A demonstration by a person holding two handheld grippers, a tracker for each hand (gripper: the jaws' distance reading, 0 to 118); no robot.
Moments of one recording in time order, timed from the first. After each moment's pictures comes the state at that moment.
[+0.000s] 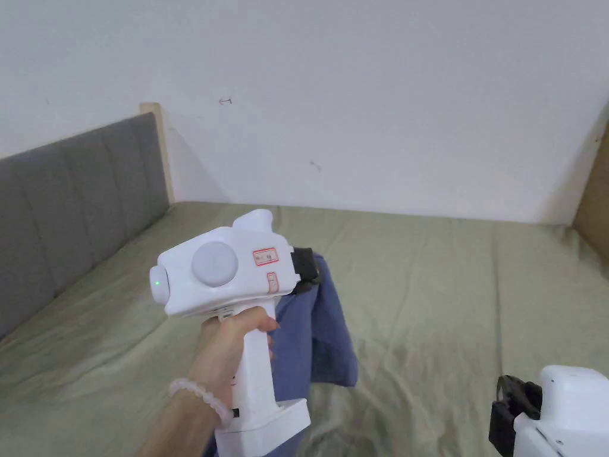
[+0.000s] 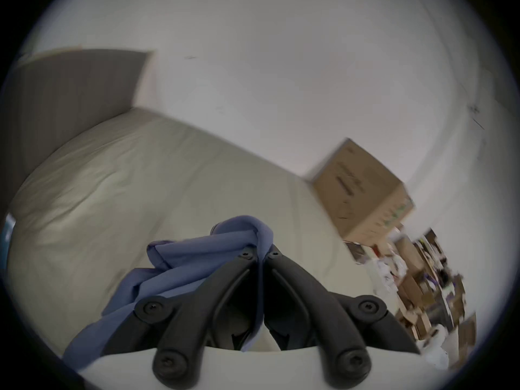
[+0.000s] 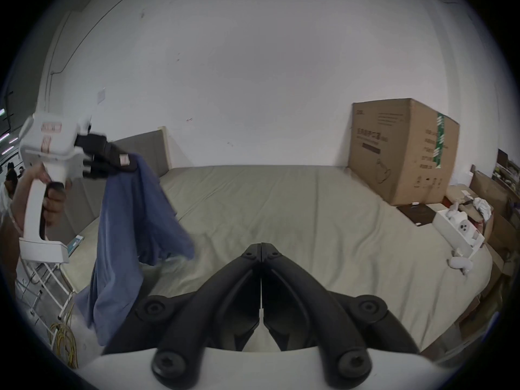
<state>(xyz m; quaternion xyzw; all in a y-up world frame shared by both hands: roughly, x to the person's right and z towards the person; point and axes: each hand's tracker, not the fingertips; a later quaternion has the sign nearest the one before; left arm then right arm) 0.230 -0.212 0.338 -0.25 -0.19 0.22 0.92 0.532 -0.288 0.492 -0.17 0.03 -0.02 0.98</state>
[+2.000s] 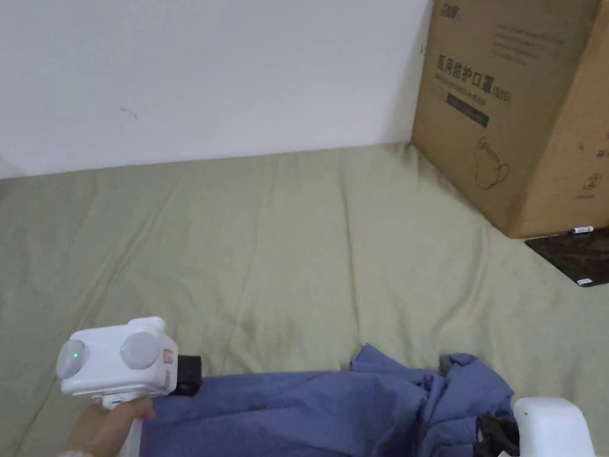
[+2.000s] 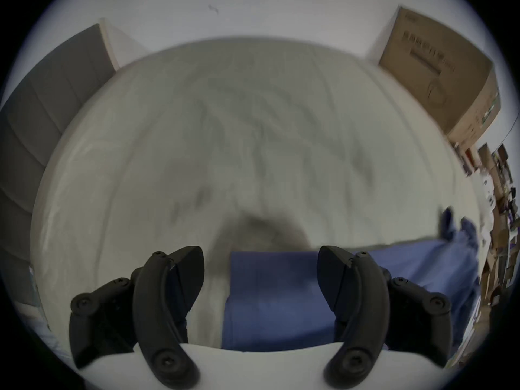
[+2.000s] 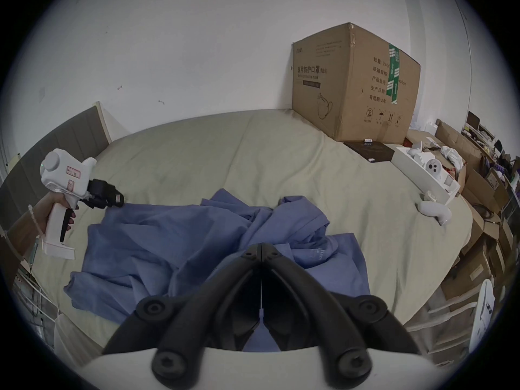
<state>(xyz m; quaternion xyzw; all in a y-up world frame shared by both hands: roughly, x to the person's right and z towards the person) 0.305 -0.453 0.178 -0.54 -0.06 -0.02 0.84 0.659 -0.379 0.462 -0.32 -0.09 -0.04 0.94</state>
